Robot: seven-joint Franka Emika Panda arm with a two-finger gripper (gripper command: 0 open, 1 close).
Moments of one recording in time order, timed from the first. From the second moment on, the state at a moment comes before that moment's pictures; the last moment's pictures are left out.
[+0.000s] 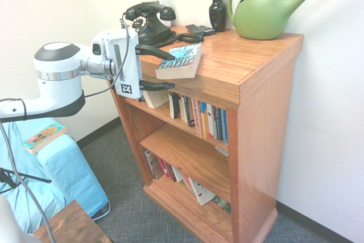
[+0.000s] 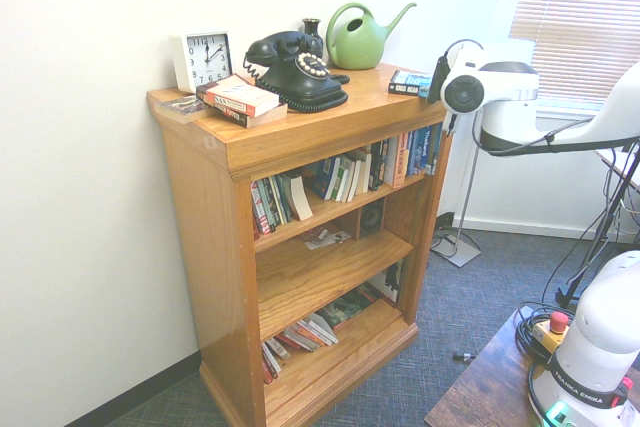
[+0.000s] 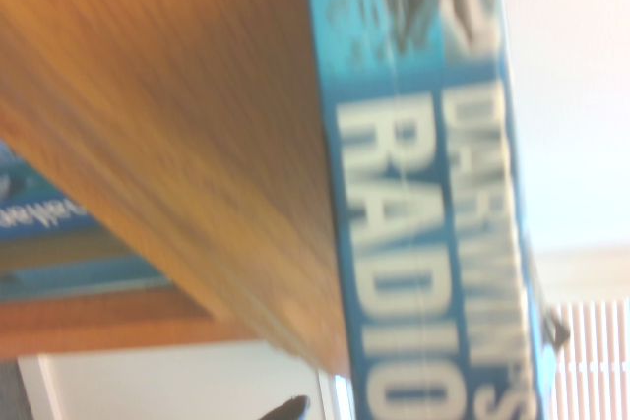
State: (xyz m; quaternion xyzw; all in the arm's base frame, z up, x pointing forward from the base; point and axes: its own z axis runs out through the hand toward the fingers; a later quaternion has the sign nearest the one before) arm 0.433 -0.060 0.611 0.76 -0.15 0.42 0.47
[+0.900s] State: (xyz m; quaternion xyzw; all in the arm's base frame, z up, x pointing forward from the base) arm 0.473 -0.086 0.615 0.76 -0.14 0.42 0.48
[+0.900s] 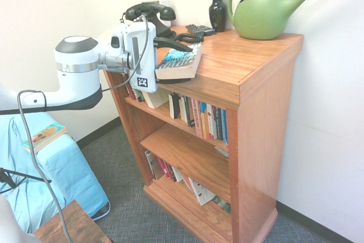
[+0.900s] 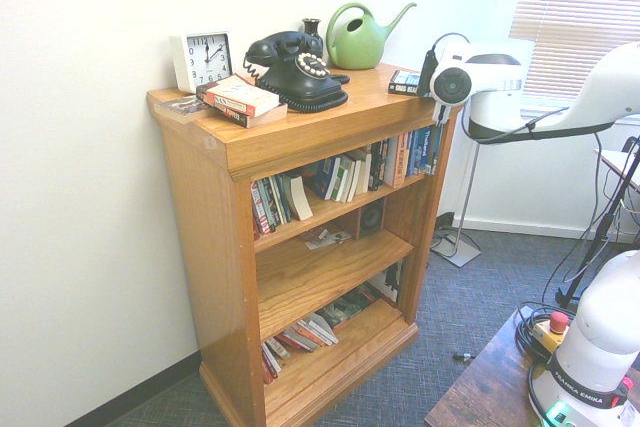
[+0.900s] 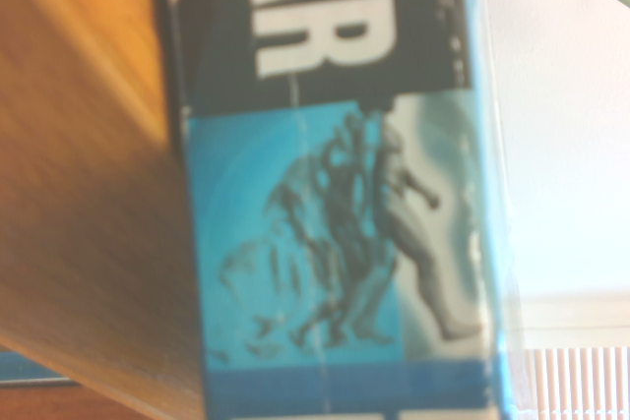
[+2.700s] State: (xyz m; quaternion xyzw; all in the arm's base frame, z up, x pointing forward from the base) arm 0.316 0.007 0.633 0.83 -0.28 0.38 0.30
